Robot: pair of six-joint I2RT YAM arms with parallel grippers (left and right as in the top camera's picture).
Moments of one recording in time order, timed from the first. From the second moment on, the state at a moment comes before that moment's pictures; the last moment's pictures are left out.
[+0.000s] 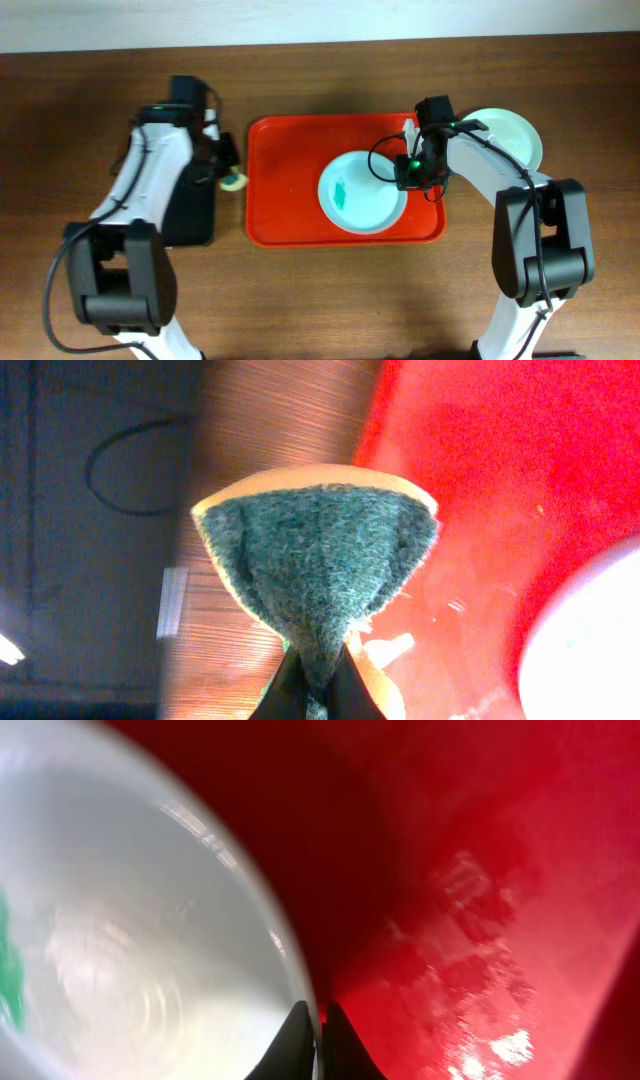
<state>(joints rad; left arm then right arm) -0.09 1.91 1.50 -0.98 0.15 -0.36 0.15 1.99 1.31 -0.71 -0.24 0.11</state>
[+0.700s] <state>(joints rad) -0.48 1.92 1.50 -0.81 0.13 -0.52 0.35 1.99 1.25 -0.44 -0.26 0.39</state>
